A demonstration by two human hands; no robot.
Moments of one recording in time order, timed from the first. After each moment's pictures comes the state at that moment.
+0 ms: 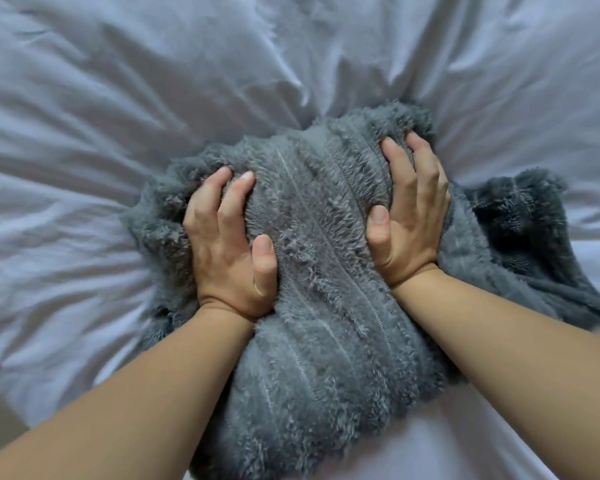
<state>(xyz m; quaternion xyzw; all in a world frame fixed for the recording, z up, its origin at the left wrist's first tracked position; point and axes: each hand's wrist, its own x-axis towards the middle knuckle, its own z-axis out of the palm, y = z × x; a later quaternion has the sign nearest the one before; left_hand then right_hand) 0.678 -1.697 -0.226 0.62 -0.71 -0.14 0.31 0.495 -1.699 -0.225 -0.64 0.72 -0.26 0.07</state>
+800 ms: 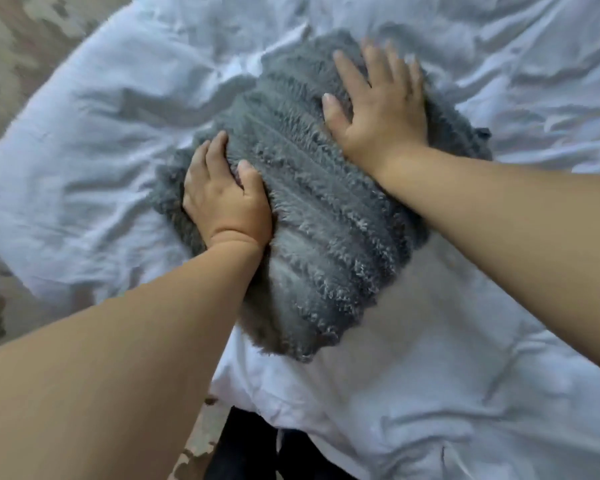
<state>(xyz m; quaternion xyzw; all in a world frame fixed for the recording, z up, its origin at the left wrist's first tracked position) 0.721 -1.685 -0.122 0.64 -0.68 -0.31 0.20 0.537 -1.663 -0.077 -0.54 0.84 -0.01 0.03</state>
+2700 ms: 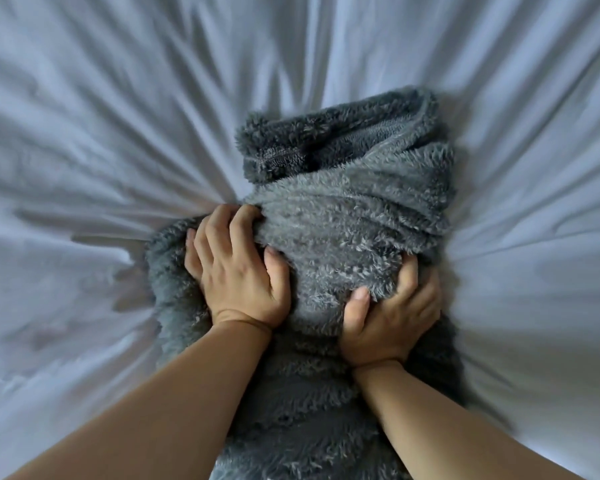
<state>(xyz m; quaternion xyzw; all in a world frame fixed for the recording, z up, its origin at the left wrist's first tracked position) 0.549 -1.769 -0.220 0.14 -0.97 -0.21 0.02 0.586 -1.637 -0.231 0.22 0.96 -0.18 -0.05</state>
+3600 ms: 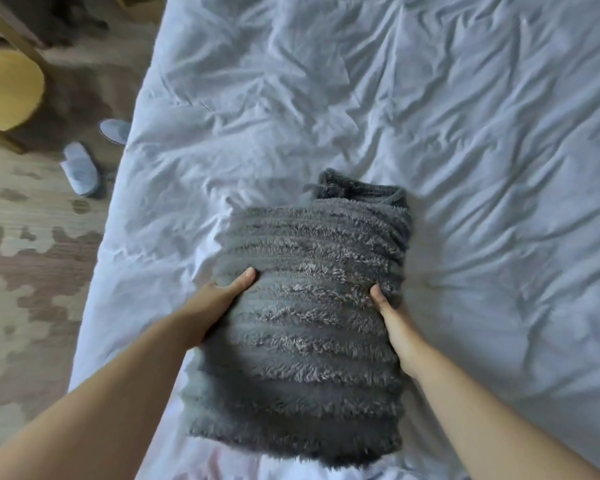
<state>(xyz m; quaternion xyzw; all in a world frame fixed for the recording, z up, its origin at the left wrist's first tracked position) 0.666 -1.831 -0.075 0.43 -0.66 -0.57 -0.23 0.583 -1.560 -0.102 0.29 0.77 -0.45 0.35</state>
